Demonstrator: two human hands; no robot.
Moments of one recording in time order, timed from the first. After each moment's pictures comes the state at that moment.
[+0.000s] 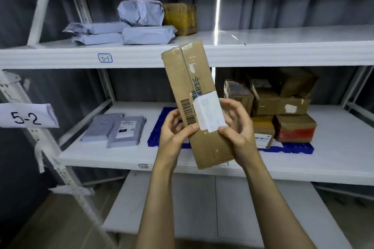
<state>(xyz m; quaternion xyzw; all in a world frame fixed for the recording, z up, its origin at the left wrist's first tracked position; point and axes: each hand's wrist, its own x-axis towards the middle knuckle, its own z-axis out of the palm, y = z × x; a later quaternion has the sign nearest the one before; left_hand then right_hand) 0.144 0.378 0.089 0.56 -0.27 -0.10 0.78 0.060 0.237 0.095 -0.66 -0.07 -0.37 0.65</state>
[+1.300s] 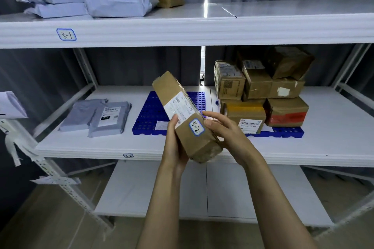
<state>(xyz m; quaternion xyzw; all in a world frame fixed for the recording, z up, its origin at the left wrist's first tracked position) 0.138 0.324 0.039 0.42 -0.07 -0.31 0.85 0.063 0.202 0.059 -0.71 0.12 -0.12 0.69</state>
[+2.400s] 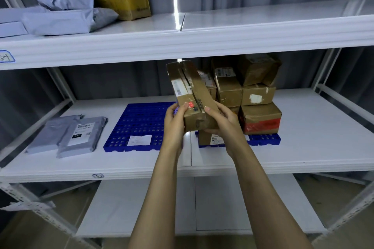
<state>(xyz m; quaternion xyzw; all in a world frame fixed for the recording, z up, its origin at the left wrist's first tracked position) 0.141 0.208 0.072 0.62 -0.12 -0.17 0.76 0.068 0.105 0.063 -0.61 0.21 -0.27 0.71</state>
